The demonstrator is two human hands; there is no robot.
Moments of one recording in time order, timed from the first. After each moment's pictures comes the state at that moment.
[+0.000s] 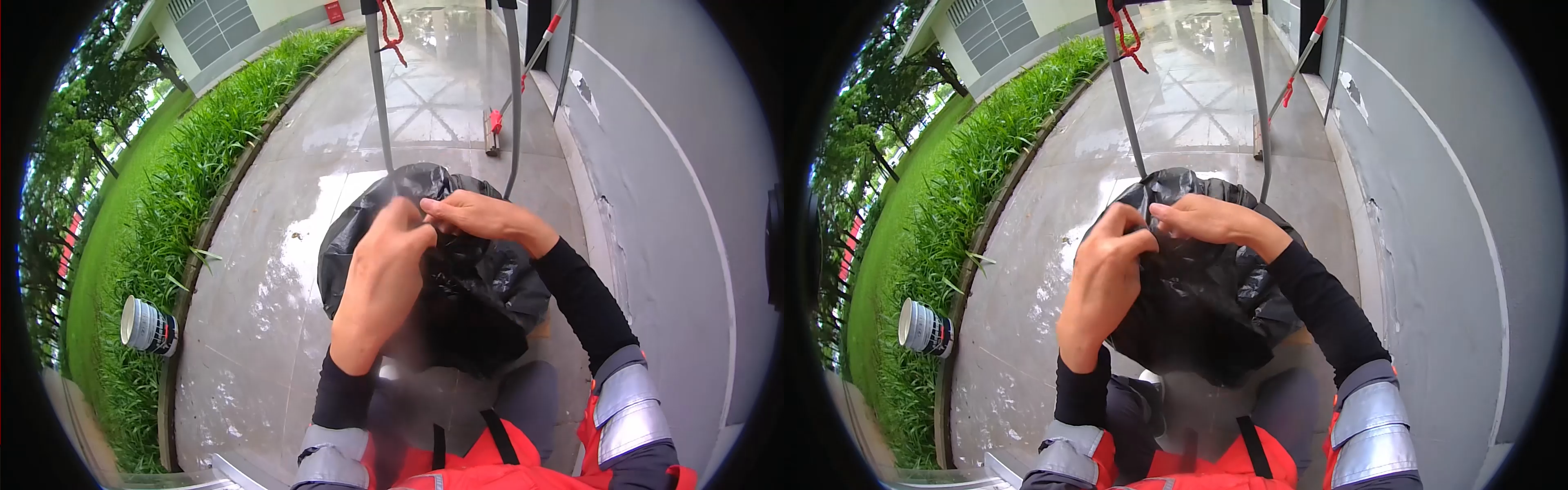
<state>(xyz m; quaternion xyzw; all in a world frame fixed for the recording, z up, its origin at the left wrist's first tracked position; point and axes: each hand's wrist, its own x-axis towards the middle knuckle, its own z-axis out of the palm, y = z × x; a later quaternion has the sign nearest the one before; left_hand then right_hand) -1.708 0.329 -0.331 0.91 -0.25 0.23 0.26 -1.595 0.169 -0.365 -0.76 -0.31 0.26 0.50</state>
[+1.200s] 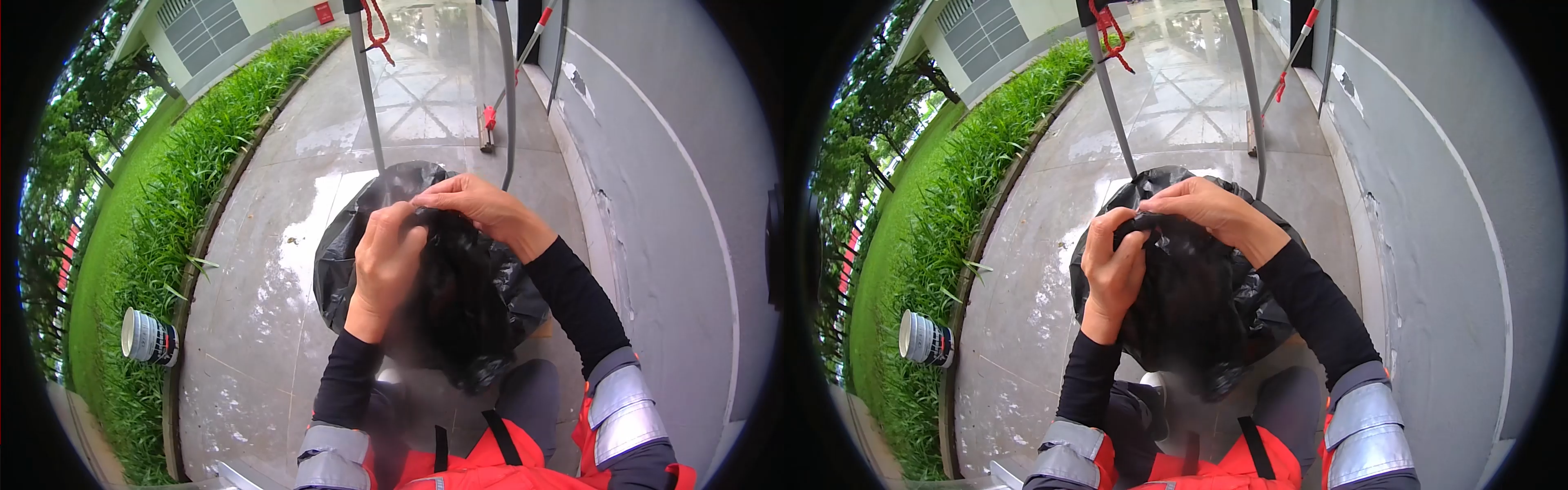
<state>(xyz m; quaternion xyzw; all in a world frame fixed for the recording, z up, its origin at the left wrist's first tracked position) -1.659 0.333 -0.380 0.77 -0.31 0.51 0.23 -1.592 0.171 -0.367 -0.58 -0.20 0.27 0.74</state>
